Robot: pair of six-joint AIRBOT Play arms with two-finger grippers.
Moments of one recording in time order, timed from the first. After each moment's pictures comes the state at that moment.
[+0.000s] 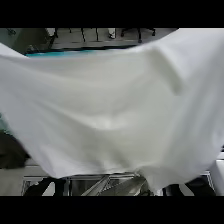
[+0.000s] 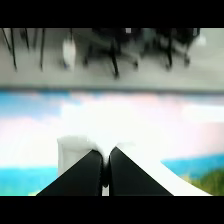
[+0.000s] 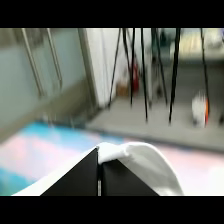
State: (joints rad) left arm 0.15 -0.90 1.70 -2.06 1.17 1.71; right arm -0.01 -0.90 1.65 2.22 -0.92 -1.86
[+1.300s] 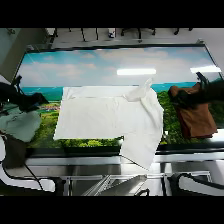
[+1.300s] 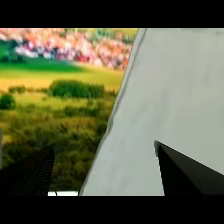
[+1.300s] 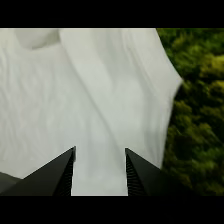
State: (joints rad) left arm 0.40 -1.62 1.43 -1.98 1.33 1.80; right arm -0.40 -1.34 1.12 2.21 -1.30 -1.82
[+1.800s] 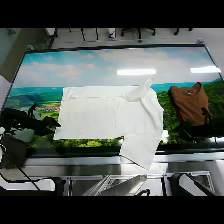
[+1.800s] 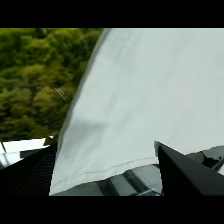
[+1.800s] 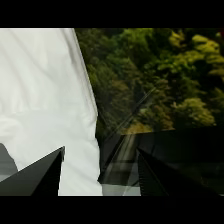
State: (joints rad) left arm 0.47 -1.56 0.99 -2.13 1.31 1.98; right arm -0.61 -1.12 0.63 2.18 -1.31 -1.88
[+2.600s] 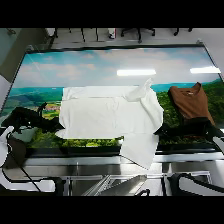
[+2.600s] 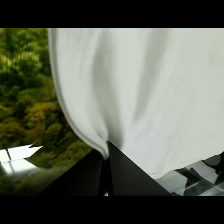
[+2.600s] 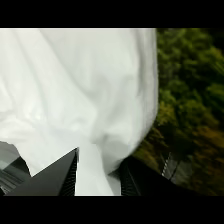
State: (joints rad) left arm 0.36 -1.56 0.96 -2.15 1.24 2.03; right arm -0.34 -1.35 0.55 2.33 -1.11 -1.96
